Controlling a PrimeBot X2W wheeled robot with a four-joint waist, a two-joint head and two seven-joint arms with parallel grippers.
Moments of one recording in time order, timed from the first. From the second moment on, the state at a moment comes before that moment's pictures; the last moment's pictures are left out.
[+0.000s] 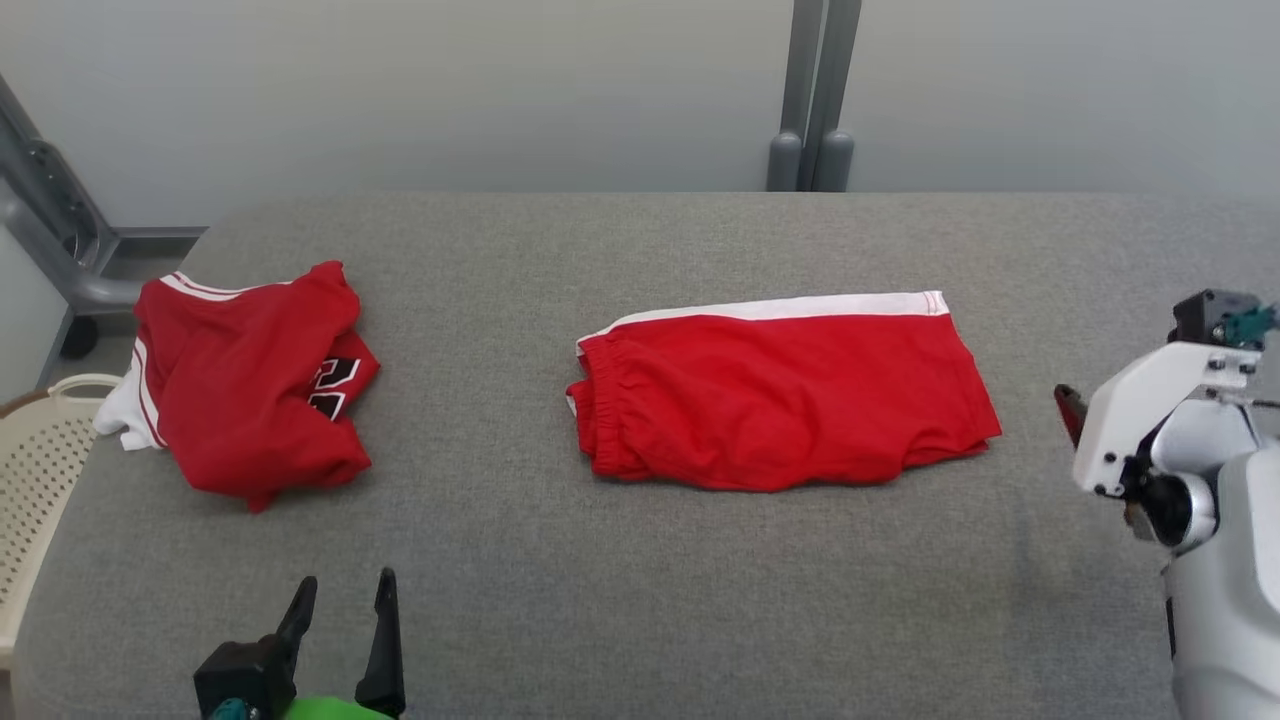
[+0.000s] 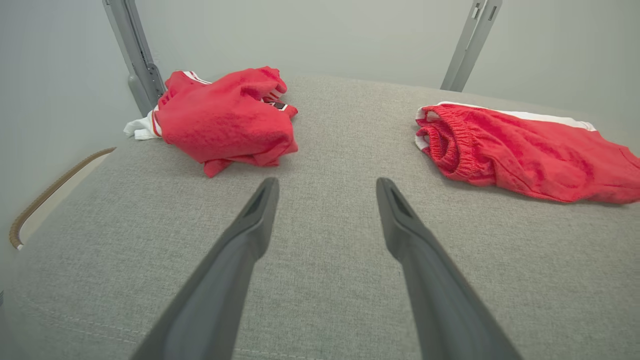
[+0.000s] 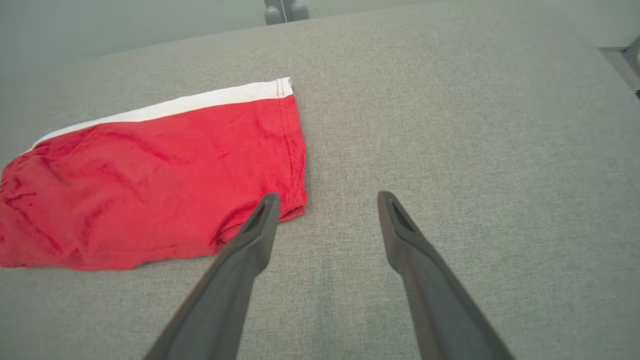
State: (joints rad) left arm 0.13 0.23 -0.24 0.10 -0.40 0.12 -0.11; right arm -0.41 -0.11 -0.24 0.39 0.12 0.13 0.62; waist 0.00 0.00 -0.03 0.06
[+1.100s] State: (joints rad) left arm -0.06 0.23 -0.31 0.01 -0.36 0.11 -0.10; right arm -0.79 -0.21 -0.31 0.82 0.01 0.13 0.54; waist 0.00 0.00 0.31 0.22
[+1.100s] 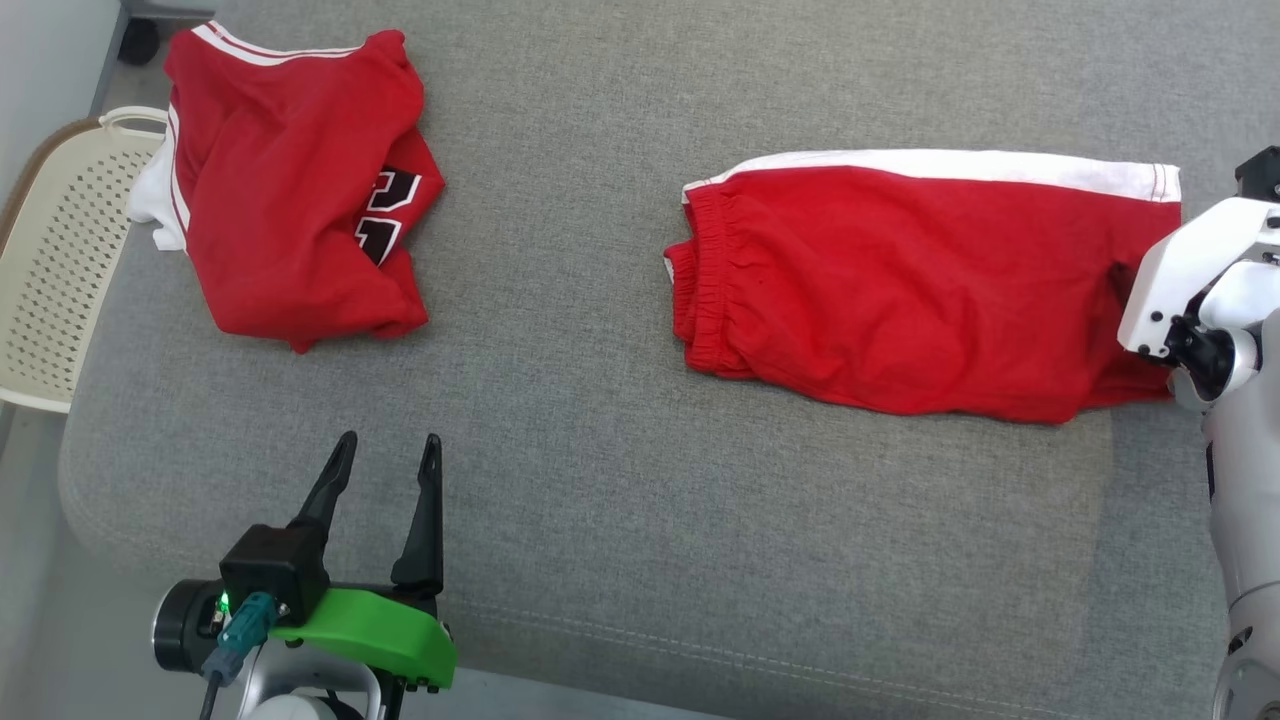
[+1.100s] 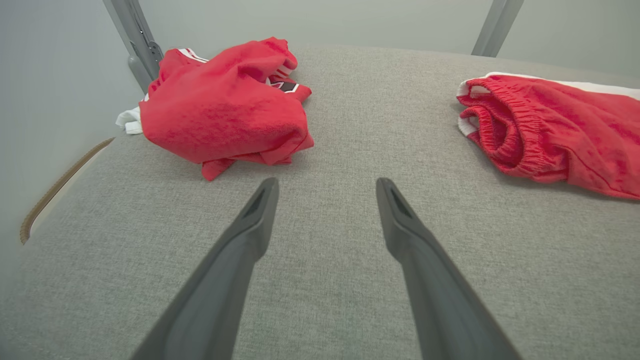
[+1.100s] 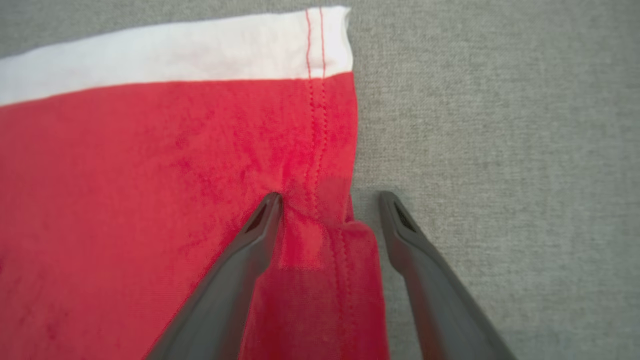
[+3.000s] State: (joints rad) left arm -0.01 0.24 -0.37 0.08 -0.40 0.12 -0.10; right arm -0.81 -0.13 -0.01 0.83 0.03 0.13 0.59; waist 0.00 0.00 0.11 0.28
